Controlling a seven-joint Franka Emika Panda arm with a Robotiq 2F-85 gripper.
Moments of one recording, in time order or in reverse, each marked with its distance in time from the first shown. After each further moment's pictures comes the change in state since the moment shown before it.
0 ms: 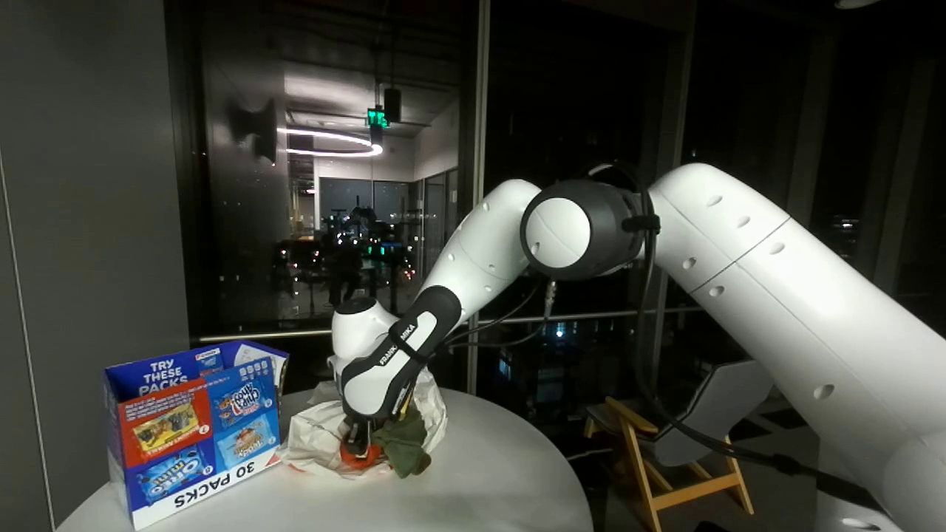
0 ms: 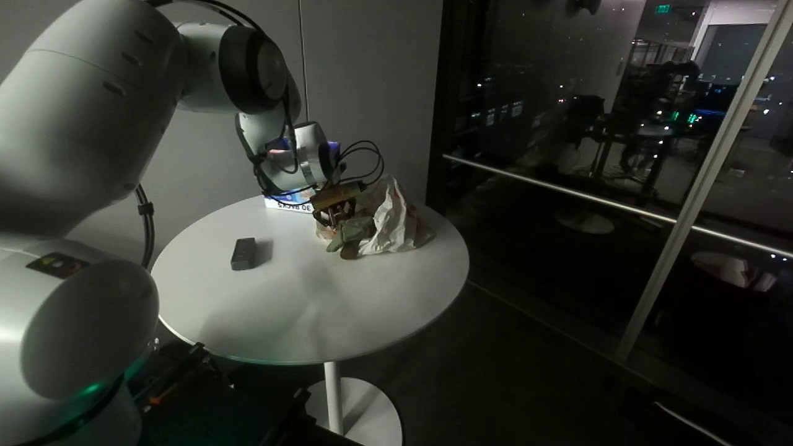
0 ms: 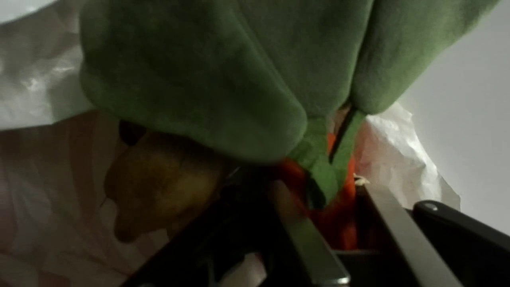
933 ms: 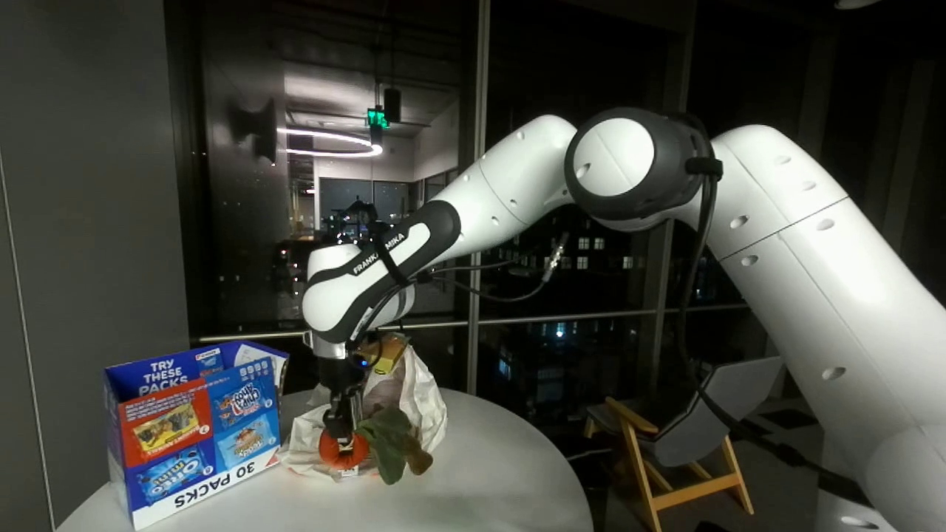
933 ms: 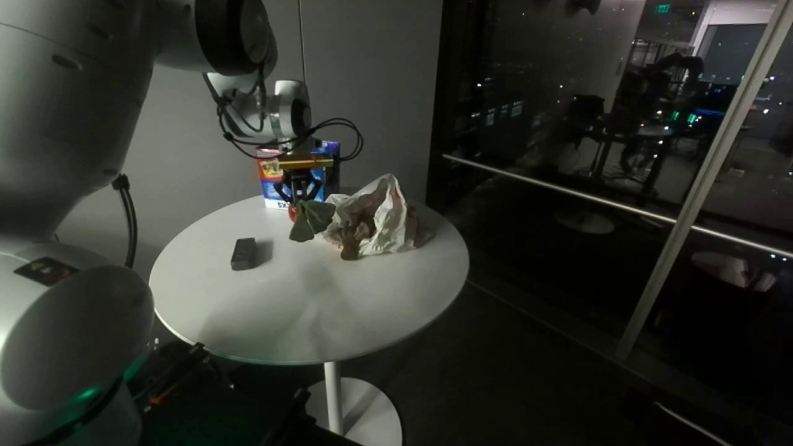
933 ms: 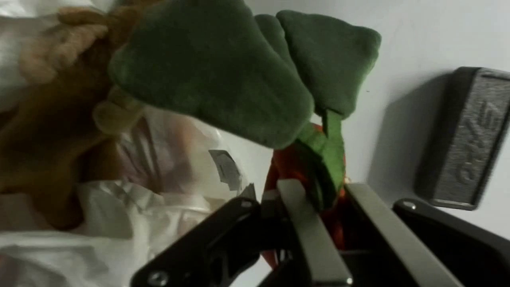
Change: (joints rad) arm -0.070 -0.209 0.216 -0.051 0.232 -0.422 -0.177
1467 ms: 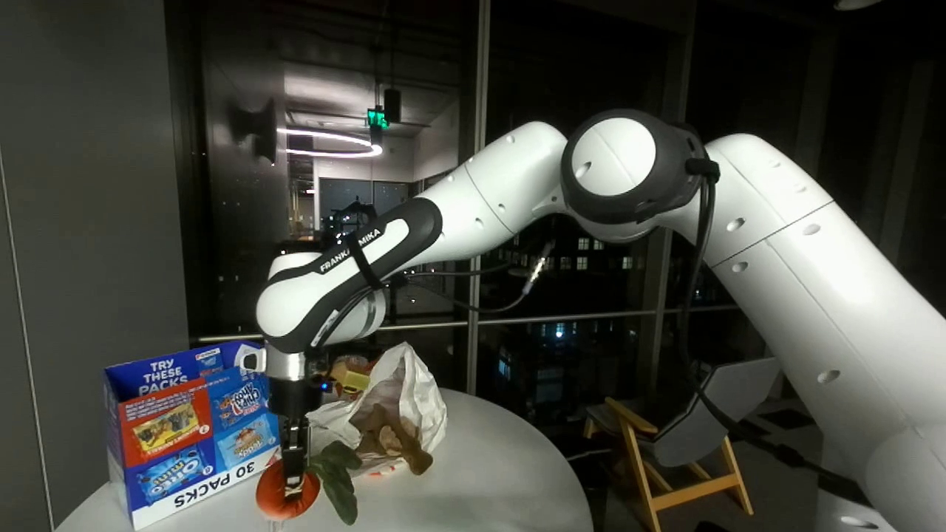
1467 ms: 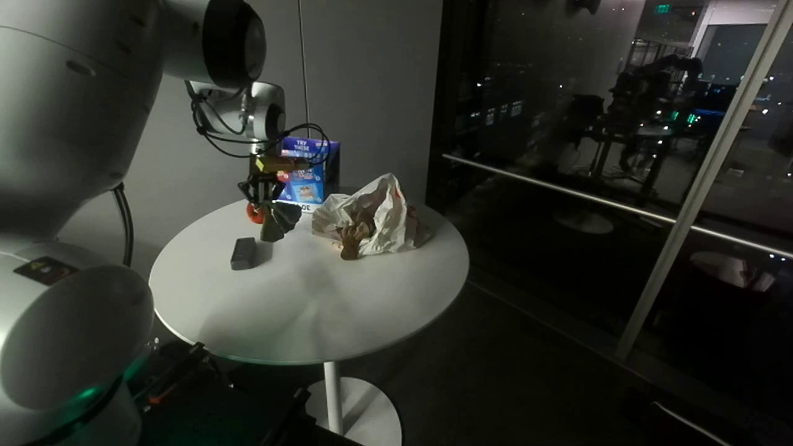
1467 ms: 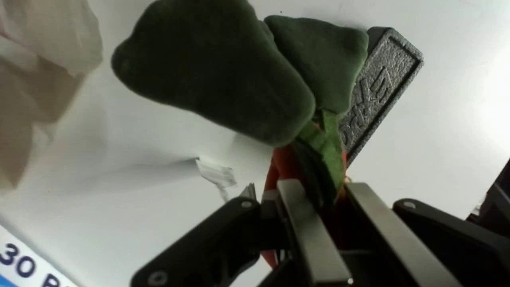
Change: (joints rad) arm 0.000 0.057 0.143 0.030 0.081 -0.007 -0.331
